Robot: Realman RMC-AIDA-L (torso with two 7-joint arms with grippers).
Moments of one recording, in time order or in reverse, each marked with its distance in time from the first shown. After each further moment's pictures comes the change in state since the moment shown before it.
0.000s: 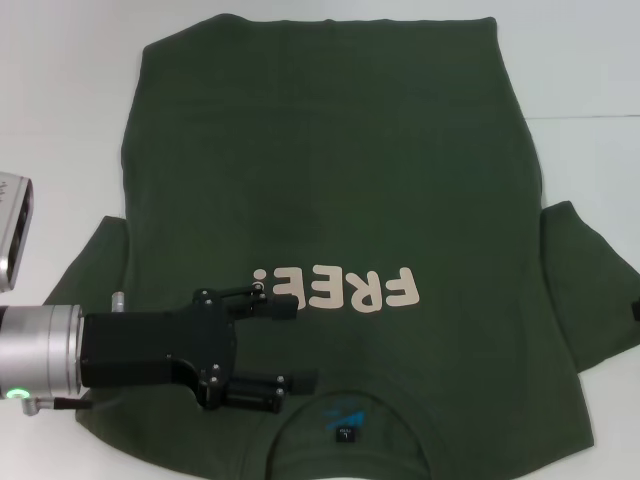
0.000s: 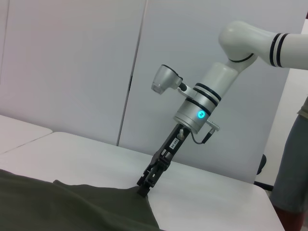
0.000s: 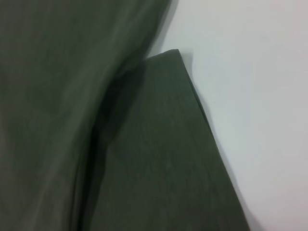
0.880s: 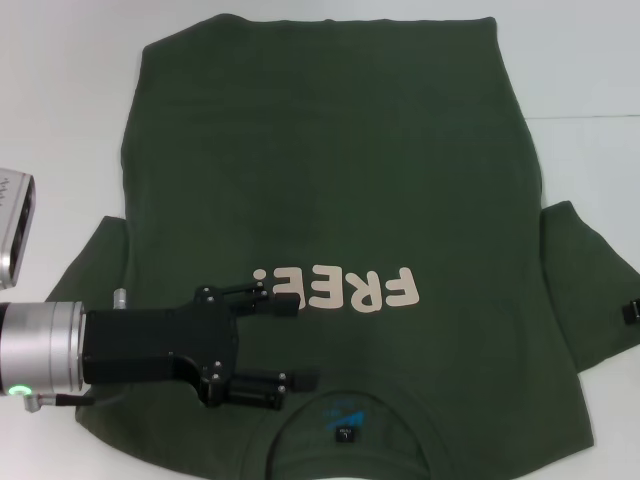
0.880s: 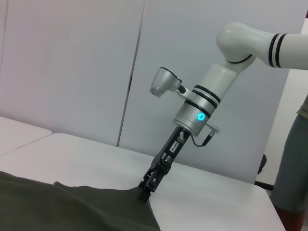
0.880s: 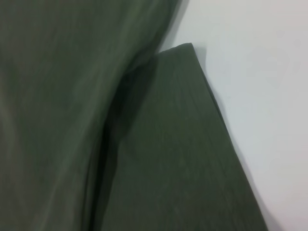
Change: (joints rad) left arm -0.006 0.000 0.000 0.000 -0.001 -0.002 0.000; right arm 0.011 0.000 0.000 0.024 0.000 -0.004 0.000
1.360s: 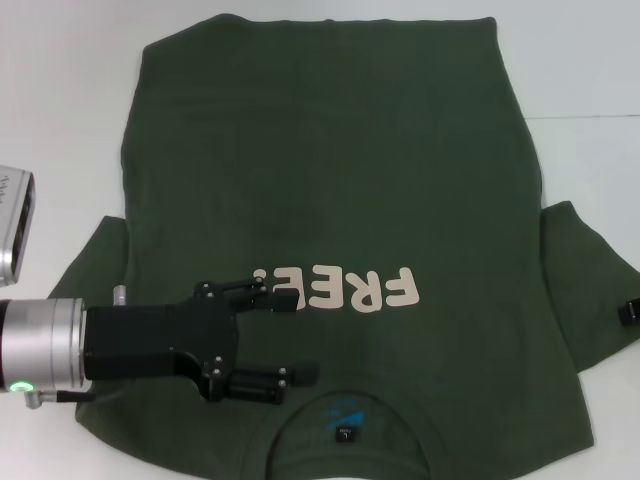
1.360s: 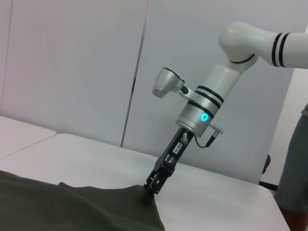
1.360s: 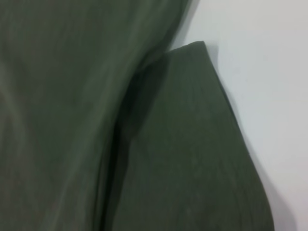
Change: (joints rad) left arm -0.002 0.000 0.000 0.000 -0.004 -0.011 0.000; right arm 0.013 -0.001 -0.003 0.017 0.000 -0.006 0.002
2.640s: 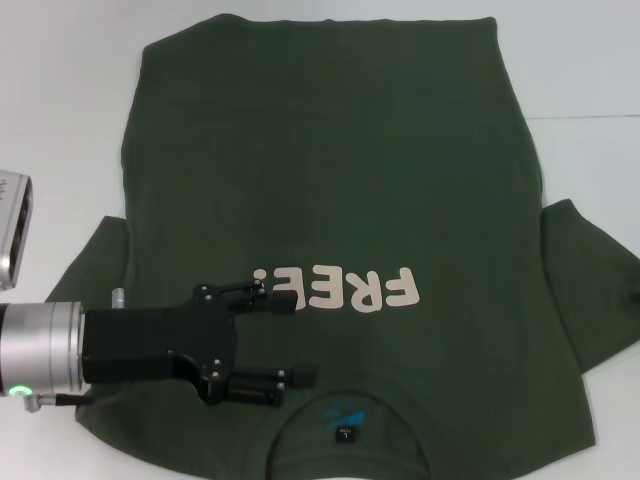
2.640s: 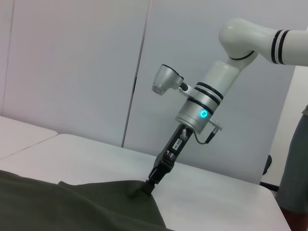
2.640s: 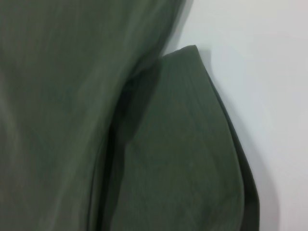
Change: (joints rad) left arm 0.008 -0.002 0.000 0.000 -0.003 0.000 0.008; right arm 0.006 -0.008 -0.008 -0.013 -0.009 -0.007 0.025
